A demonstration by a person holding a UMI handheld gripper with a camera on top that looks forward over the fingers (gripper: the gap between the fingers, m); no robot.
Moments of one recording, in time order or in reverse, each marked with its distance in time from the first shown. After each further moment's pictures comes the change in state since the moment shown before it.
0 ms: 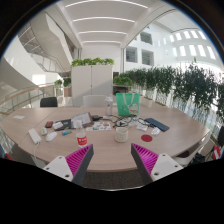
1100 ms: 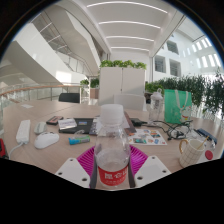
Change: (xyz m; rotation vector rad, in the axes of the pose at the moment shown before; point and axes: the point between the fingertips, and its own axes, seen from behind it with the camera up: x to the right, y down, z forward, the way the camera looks) arm -0.203 0.044 0.324 0.109 -0.292 -0.120
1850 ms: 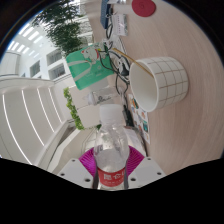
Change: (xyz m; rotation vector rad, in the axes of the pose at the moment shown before) arm 0.151 -0.082 -0.001 -0.038 -0.236 1.914
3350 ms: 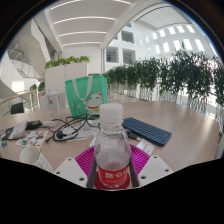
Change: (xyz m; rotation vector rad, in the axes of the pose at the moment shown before) arm 0.006 -0.364 -0.116 0.443 0.582 -1.674
